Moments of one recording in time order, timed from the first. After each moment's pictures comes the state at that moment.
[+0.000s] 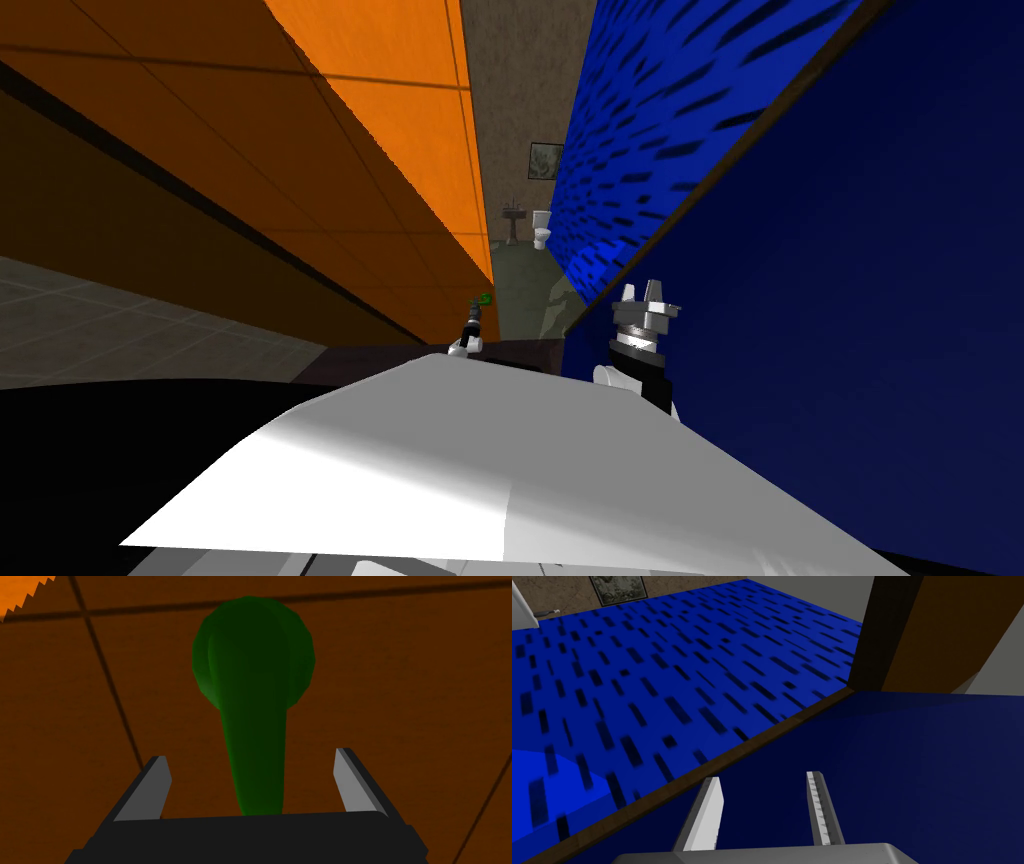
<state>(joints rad) -0.23 0.03 0.12 -0.52 0.19 -0.85 -0.13</state>
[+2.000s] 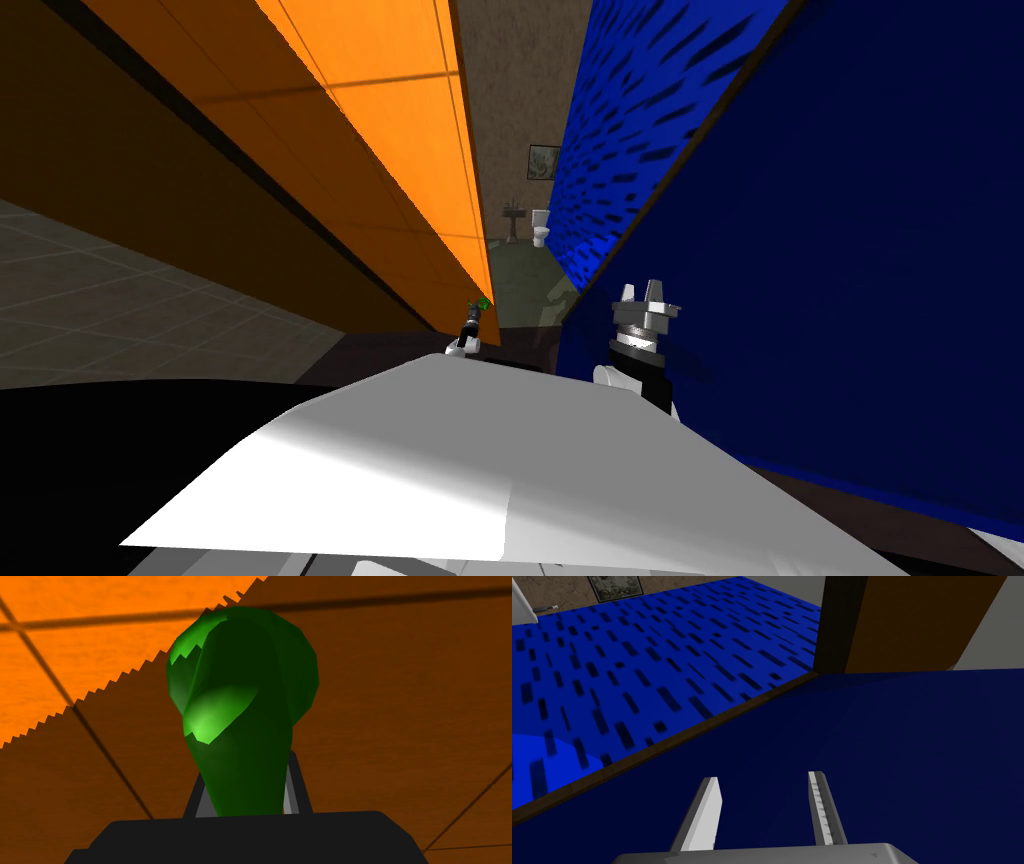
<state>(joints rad) -0.21 0.05 0.12 -0.54 0.16 -0.81 -0.08</state>
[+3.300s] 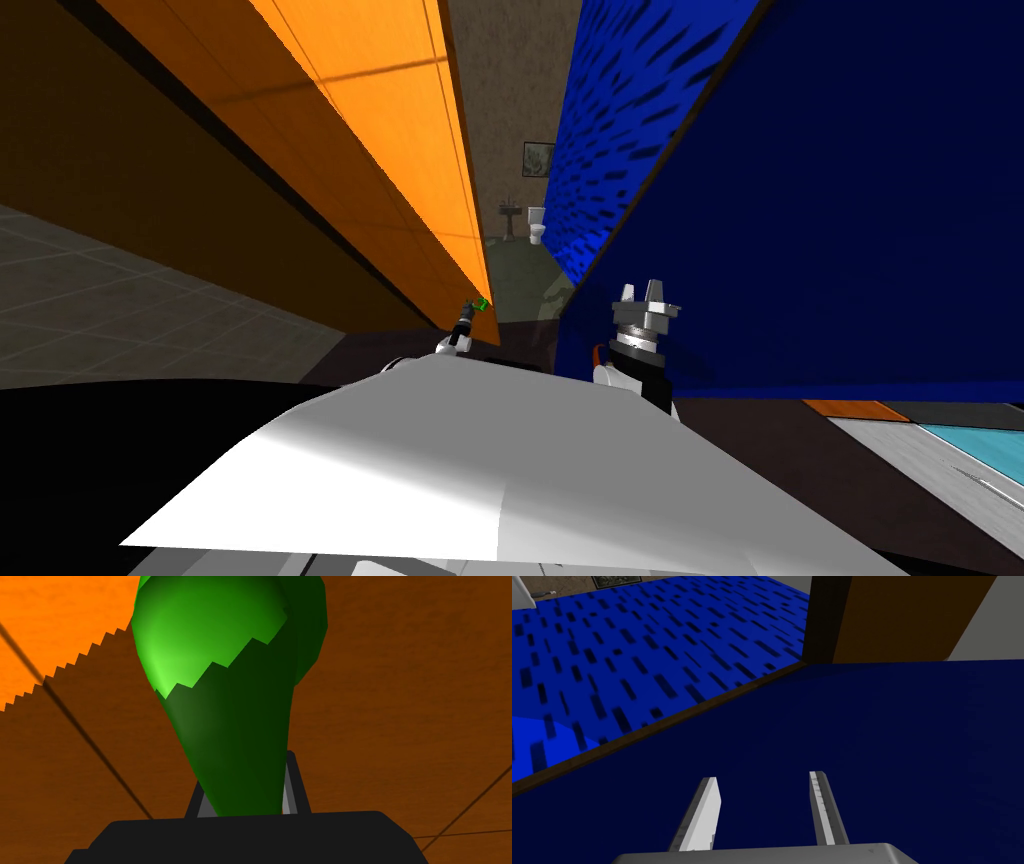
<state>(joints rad) -0.23 0.14 0.13 -0.50 0.08 -0.83 0.04</state>
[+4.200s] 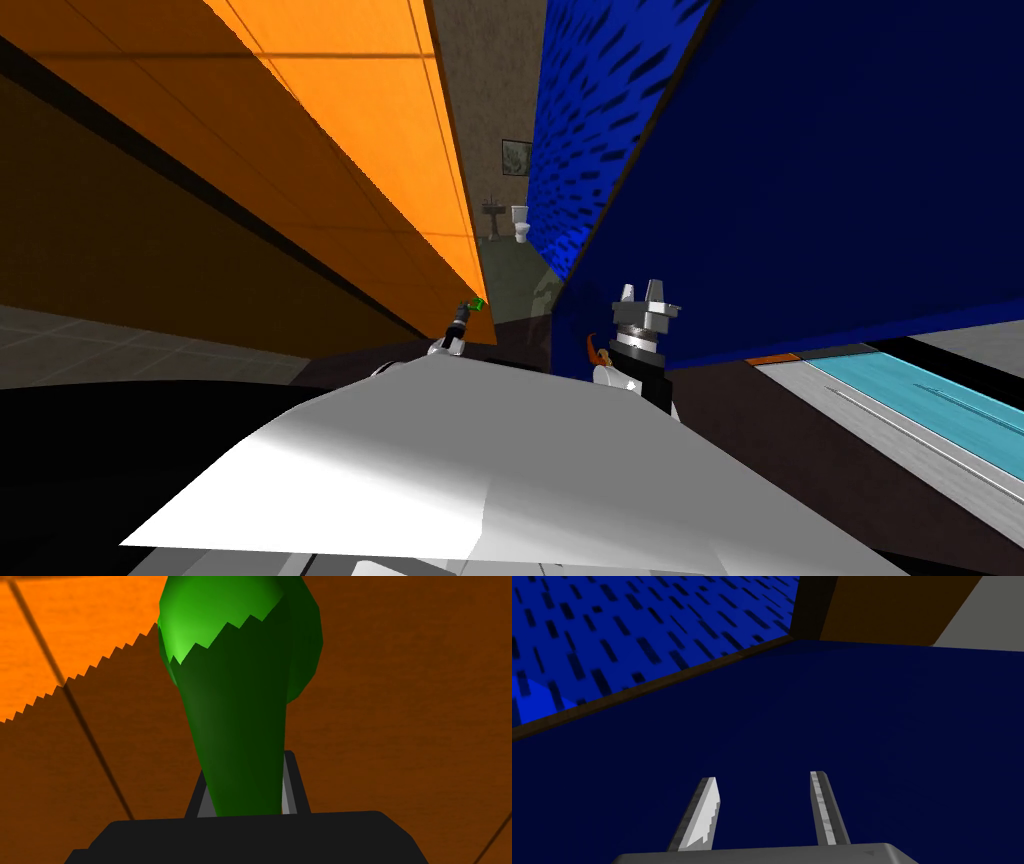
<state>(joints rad) -0.18 0.20 0.12 -0.53 0.03 -0.86 0.14</state>
